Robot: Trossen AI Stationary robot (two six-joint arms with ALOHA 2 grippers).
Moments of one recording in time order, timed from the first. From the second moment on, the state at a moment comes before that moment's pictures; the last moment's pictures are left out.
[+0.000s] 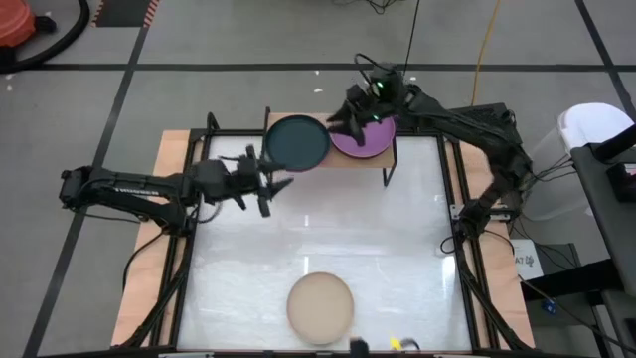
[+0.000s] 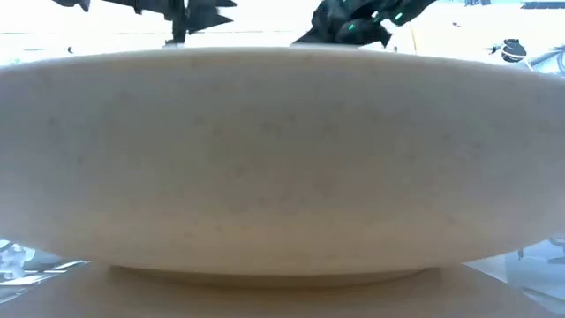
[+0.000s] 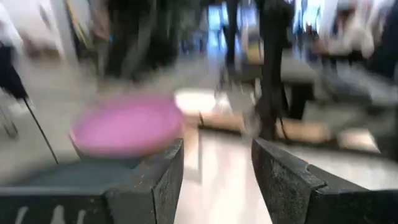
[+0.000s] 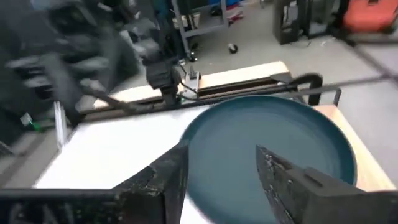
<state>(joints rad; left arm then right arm) 0.04 1.02 0.70 0.30 -0.23 -0.02 -0.66 1.65 1.47 -0.24 -0.75 -0.03</state>
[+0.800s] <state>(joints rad) -0.26 1.54 0.72 0.28 0.13 -0.54 -0.35 0.90 0.39 0.57 -0.39 0.14</state>
